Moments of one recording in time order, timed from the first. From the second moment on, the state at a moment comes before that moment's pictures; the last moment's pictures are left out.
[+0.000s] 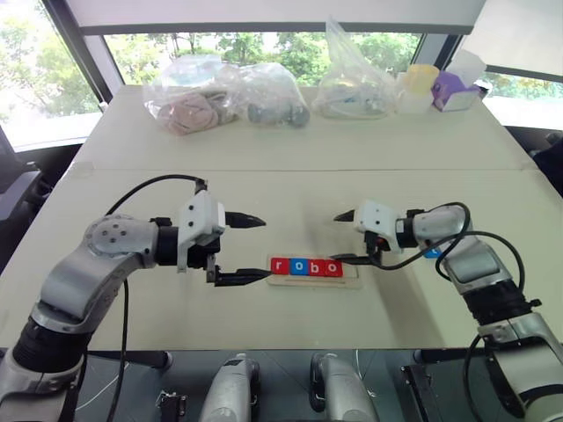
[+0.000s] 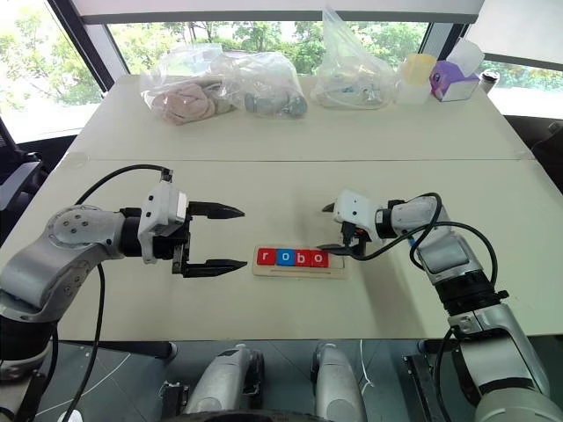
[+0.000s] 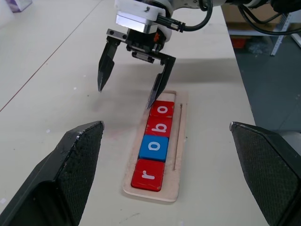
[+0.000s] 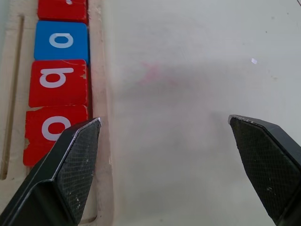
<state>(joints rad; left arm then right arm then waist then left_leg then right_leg) -0.37 0.79 -0.05 -0.46 -0.56 0.53 -1.07 -0.56 -0.69 0.22 0.19 0.04 0.10 1.16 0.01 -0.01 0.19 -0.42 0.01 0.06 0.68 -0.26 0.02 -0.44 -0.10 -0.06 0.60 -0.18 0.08</state>
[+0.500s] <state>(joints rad) -0.37 0.78 -0.06 -0.46 -0.56 0.54 -1.06 -0.52 -0.77 0.04 0.12 0.03 0.24 0.94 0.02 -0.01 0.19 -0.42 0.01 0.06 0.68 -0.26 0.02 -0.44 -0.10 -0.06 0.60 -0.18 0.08</state>
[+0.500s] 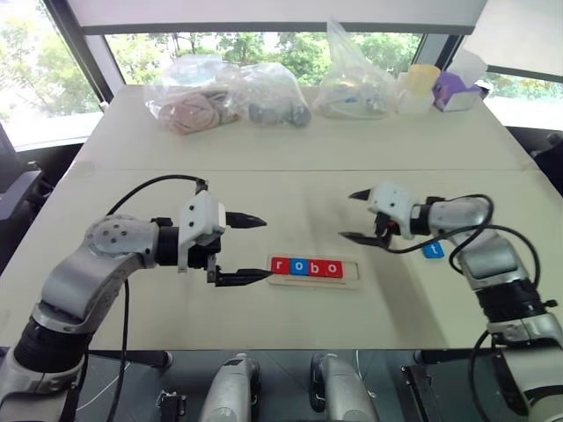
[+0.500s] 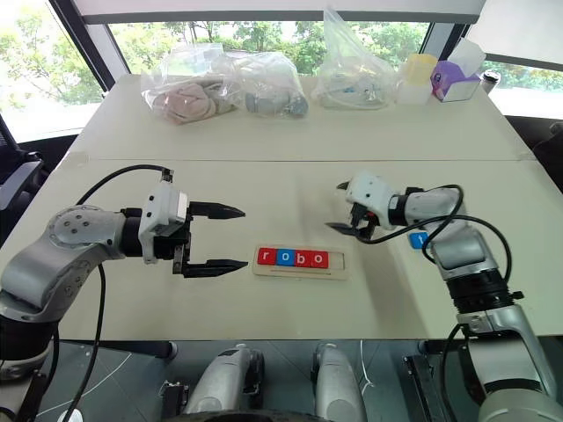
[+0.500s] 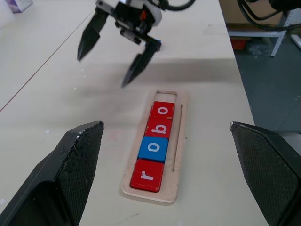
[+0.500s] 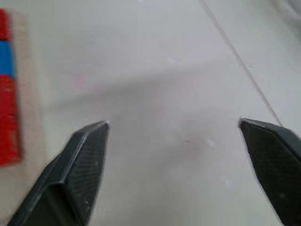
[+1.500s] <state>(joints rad) -0.40 0.77 -0.06 -0.43 -0.55 0.51 -1.09 -0.18 -0.49 -0.34 -0.38 0.11 1.17 0.38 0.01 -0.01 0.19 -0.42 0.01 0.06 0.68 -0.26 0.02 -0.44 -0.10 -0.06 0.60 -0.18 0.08</state>
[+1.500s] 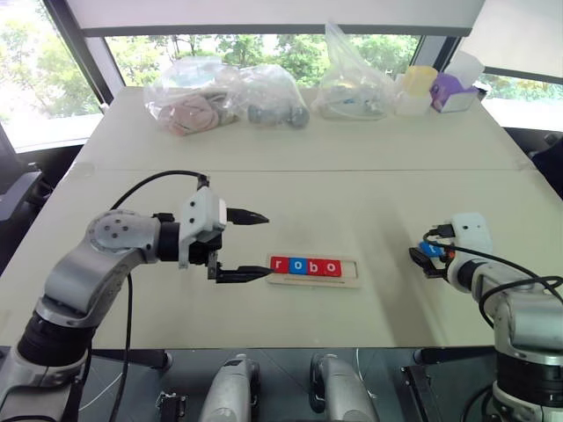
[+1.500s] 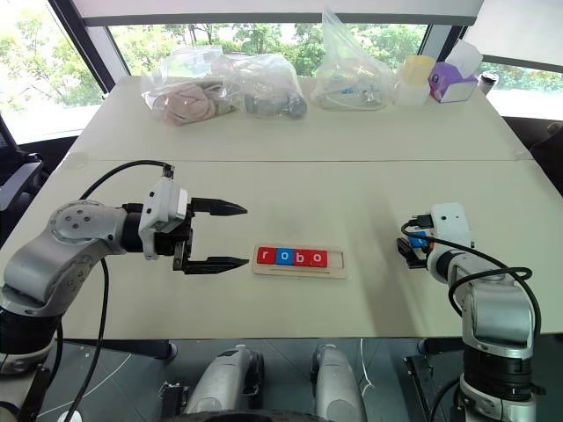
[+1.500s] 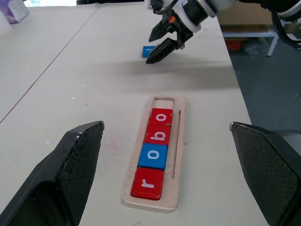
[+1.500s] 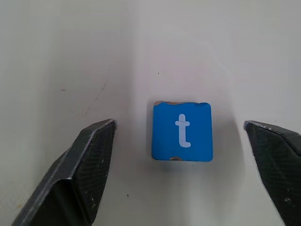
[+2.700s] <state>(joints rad) -0.39 0.76 -0.07 -0.38 -0.52 0.47 -1.16 -0.06 -0.28 -0.30 -0.88 0.25 1.61 0.23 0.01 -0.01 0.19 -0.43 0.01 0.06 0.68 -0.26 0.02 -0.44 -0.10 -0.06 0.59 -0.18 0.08</state>
